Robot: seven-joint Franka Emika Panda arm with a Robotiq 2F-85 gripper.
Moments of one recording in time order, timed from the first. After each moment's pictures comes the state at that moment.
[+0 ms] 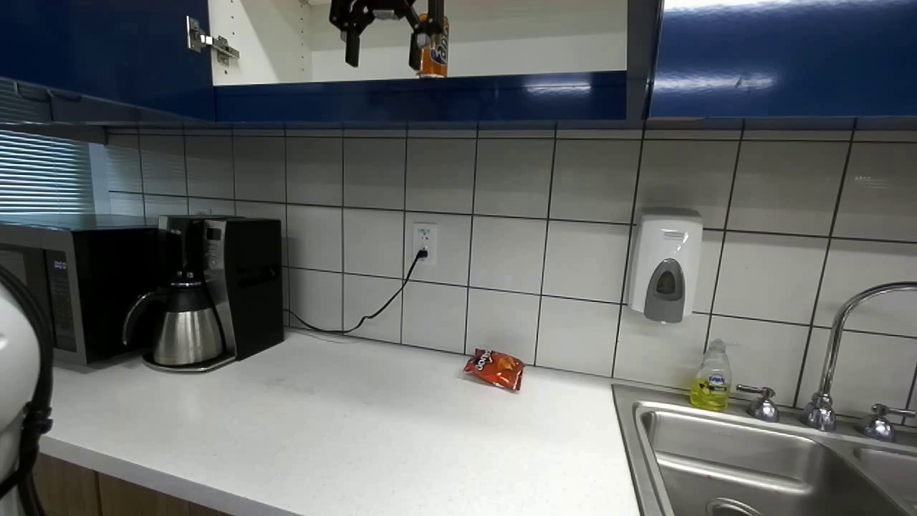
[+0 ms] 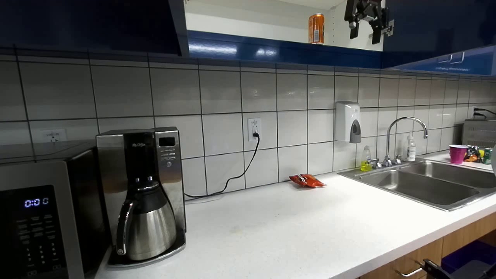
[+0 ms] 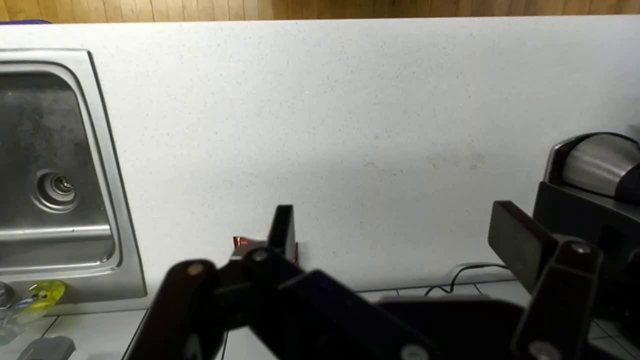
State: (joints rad) arm -0.18 -0.31 -0.09 -1.57 0.05 1.27 -0.29
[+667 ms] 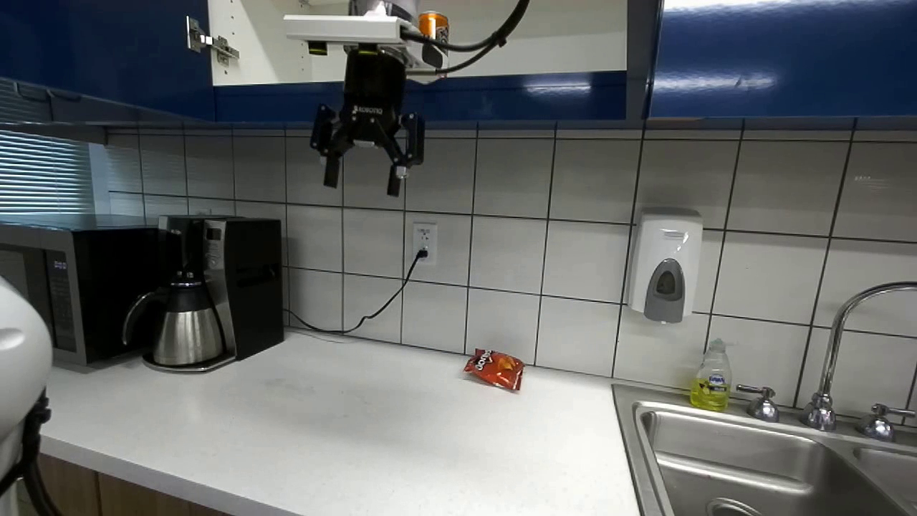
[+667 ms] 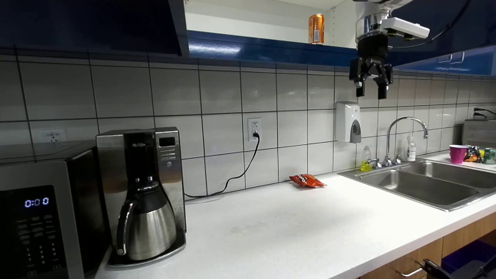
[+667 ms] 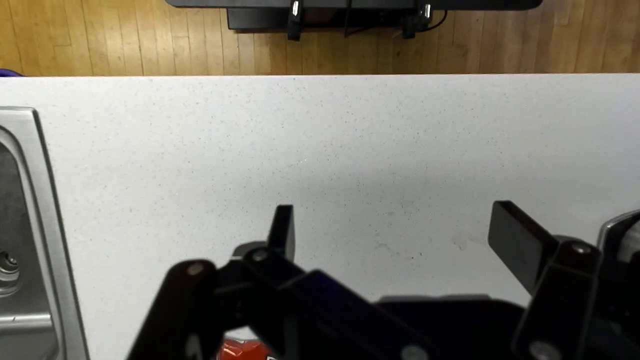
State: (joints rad) arm -0.13 -0.49 -0.12 -2.15 0.00 1.56 -0.29
